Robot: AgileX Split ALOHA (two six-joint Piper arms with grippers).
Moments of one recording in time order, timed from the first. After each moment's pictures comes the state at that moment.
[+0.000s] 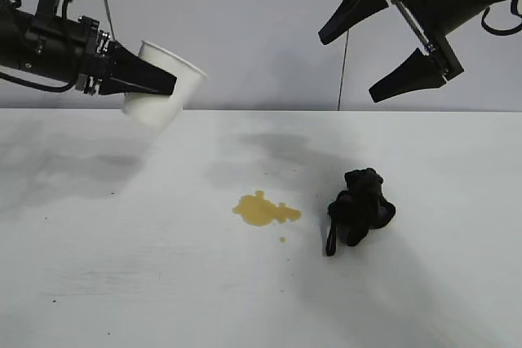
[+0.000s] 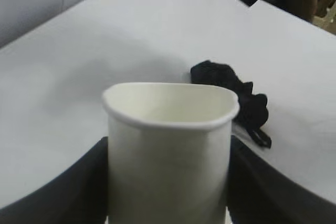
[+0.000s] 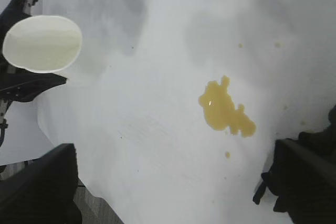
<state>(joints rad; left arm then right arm) -0.04 2.10 -1.32 -1.51 1.09 2.02 -0.01 1.98 -1.55 0.89 1.15 -0.52</state>
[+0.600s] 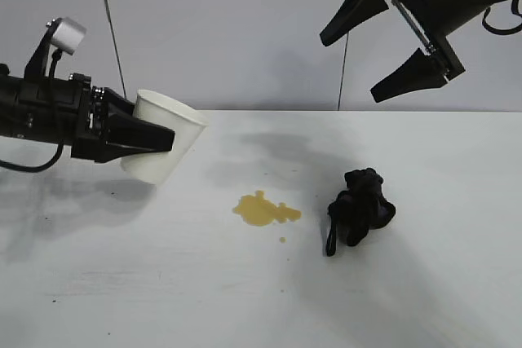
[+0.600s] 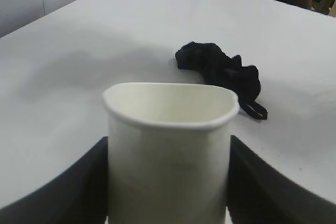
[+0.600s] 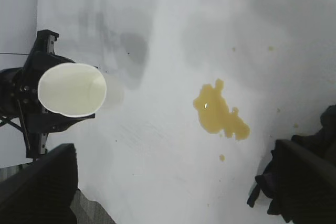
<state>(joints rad) -0.04 2.11 -1.01 -1.69 1.10 2.50 -0.01 1.98 -1.55 0.88 1.13 -0.52</state>
